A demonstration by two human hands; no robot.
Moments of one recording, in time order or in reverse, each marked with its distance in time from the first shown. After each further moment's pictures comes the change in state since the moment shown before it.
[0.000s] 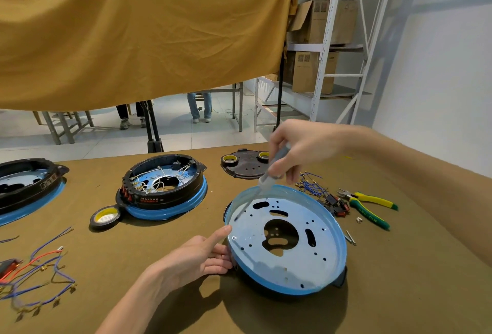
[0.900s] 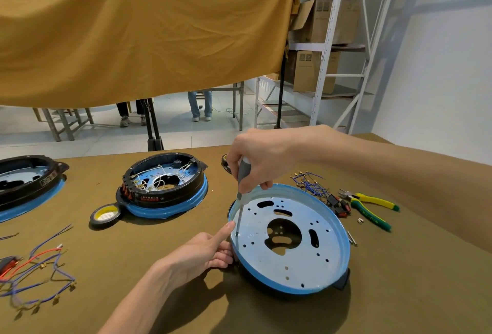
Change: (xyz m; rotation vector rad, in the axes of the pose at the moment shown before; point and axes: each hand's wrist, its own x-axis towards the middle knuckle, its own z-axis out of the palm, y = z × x) left_hand 0.013 -0.001 0.002 0.005 0.066 0.046; right_hand 0.028 -0.057 0.036 -0.474 -0.060 -0.152
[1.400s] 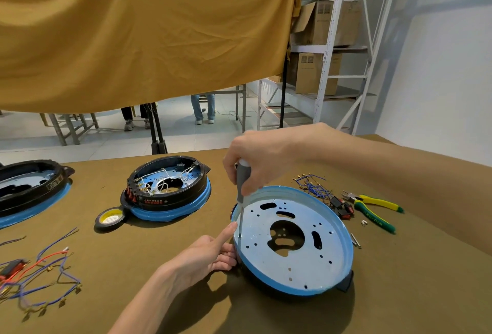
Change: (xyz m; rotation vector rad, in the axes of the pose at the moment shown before) left_hand -0.001 0.002 0.004 -0.029 0.018 -0.019; right_hand 0.004 -0.004 -0.006 -0.084 -0.014 -0.064
